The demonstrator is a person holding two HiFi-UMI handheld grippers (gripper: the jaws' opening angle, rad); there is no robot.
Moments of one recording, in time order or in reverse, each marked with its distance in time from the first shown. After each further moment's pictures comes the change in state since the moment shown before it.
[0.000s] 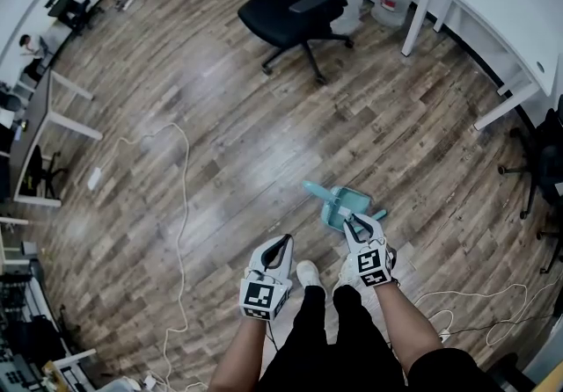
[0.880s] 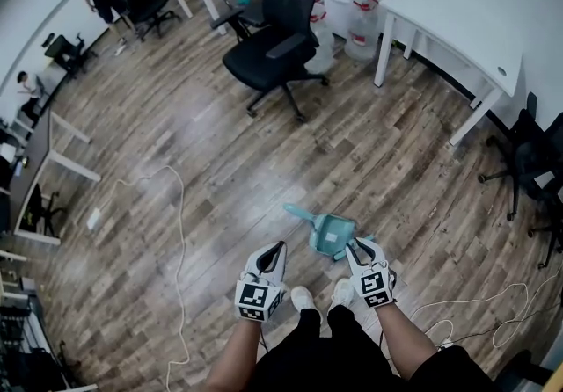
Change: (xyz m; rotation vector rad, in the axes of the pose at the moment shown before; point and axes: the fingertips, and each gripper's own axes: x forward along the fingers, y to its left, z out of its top) left arm 0.008 -0.031 0.055 0.067 -0.046 -0.078; right arm -0.092 -0.031 0.010 0.067 -0.070 -0.106
